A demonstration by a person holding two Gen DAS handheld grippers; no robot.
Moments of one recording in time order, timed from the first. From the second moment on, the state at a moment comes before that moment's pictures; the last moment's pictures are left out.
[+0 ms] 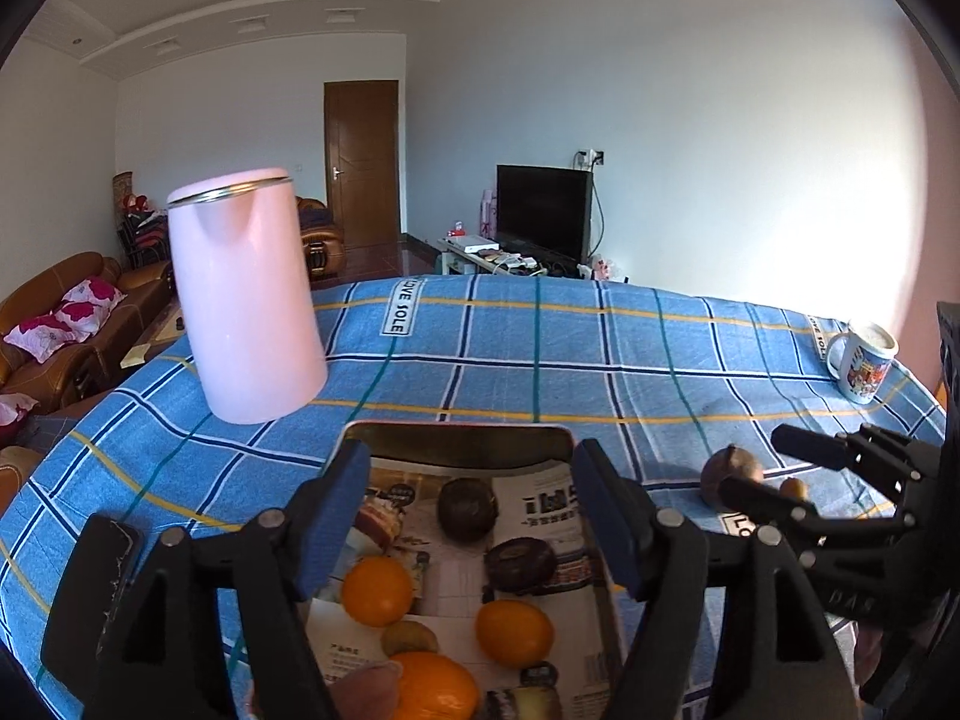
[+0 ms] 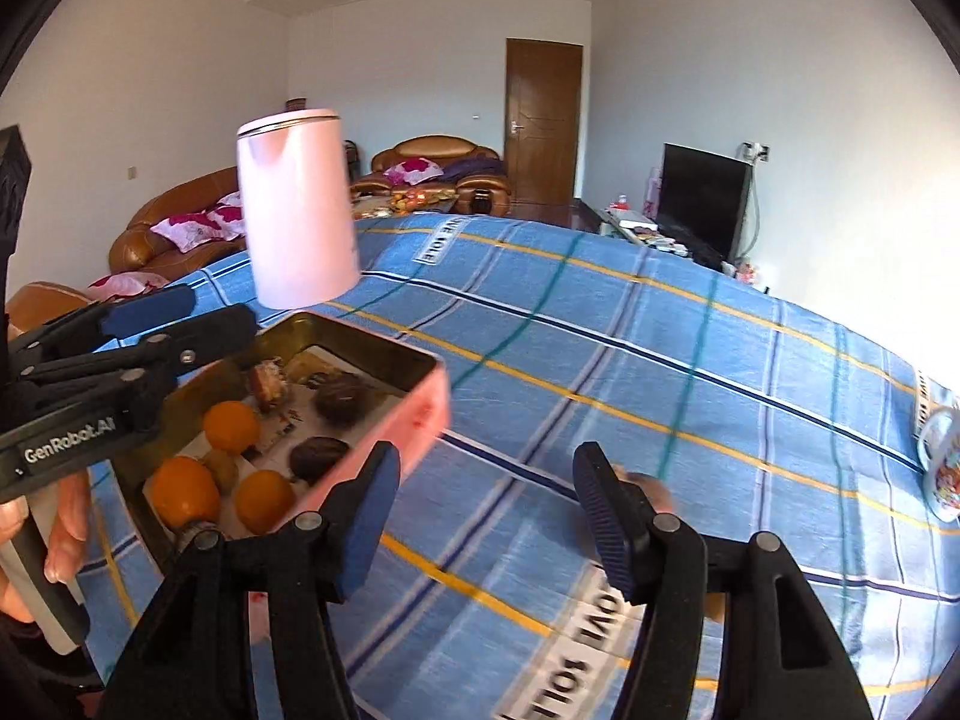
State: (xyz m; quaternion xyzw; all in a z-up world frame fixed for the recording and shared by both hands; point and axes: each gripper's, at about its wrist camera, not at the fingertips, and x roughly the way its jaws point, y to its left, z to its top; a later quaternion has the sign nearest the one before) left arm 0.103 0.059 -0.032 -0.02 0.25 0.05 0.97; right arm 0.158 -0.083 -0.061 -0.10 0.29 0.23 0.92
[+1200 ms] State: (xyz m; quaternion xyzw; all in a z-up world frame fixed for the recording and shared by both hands) left arm 0.181 -0.104 -0.072 0.07 0.35 -0.05 0.93; right arm 0.194 -0.239 -0.086 0.01 0.36 0.09 0.93
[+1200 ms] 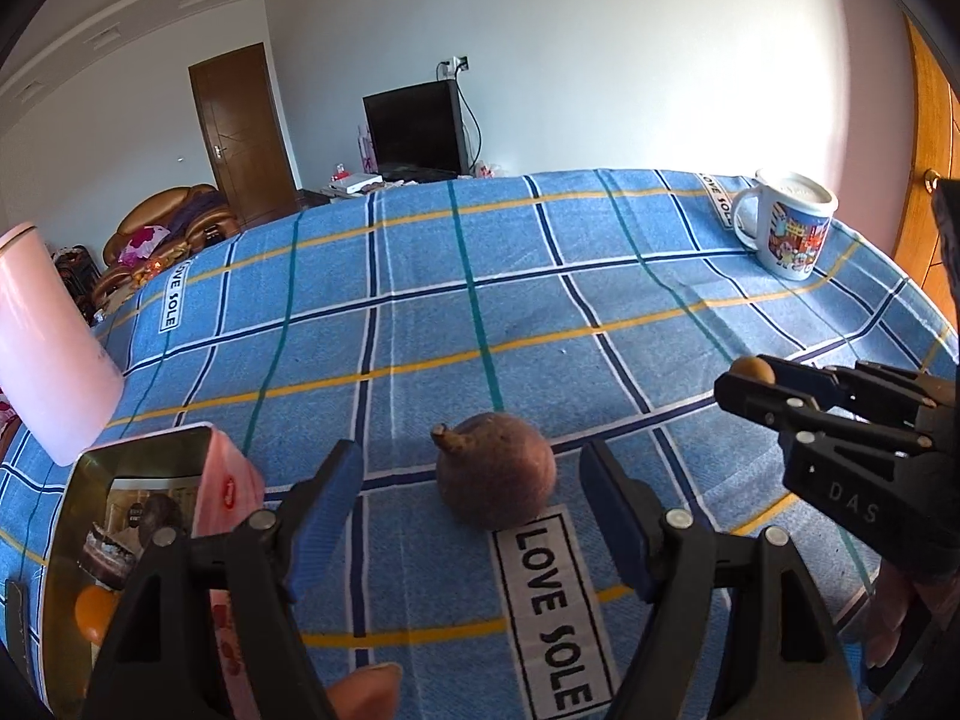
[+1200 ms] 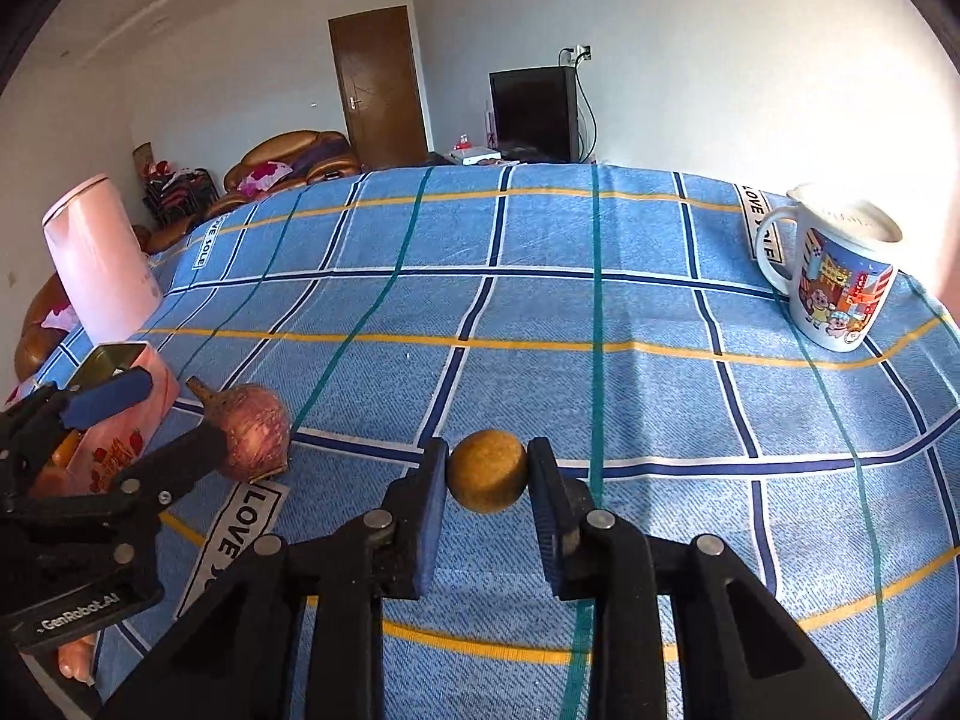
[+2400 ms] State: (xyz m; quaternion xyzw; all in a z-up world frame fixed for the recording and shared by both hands) left arm 0.174 -0.103 -0.074 0.05 0.32 -0.06 0.94; right arm 0.167 -0.230 -0.068 -0.02 0.28 0.11 0.95
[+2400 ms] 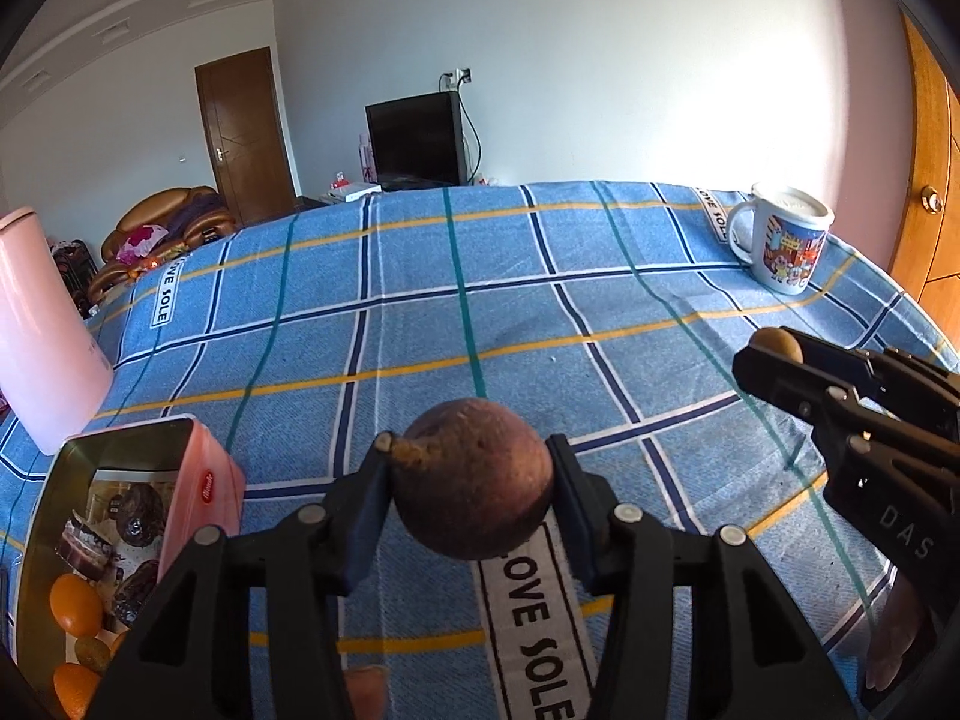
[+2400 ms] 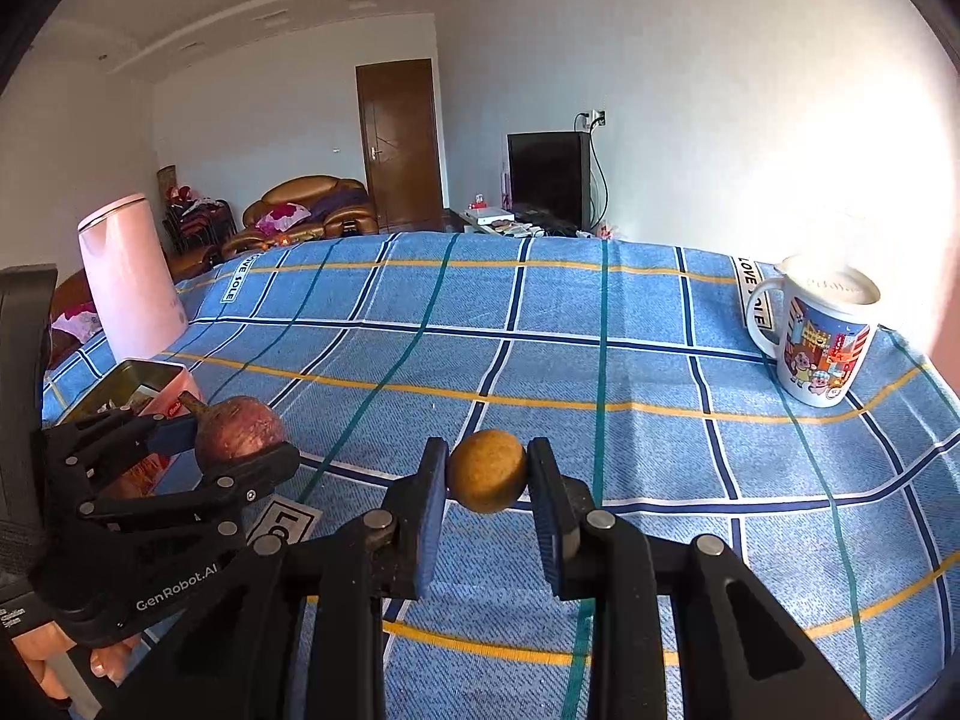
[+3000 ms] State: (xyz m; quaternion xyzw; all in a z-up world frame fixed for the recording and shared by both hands) left arm 0.153 -0.098 -0.065 0.04 0.28 -0.05 0.96; right arm 0.144 -0.231 -0.056 -0.02 0.22 0.11 0.97
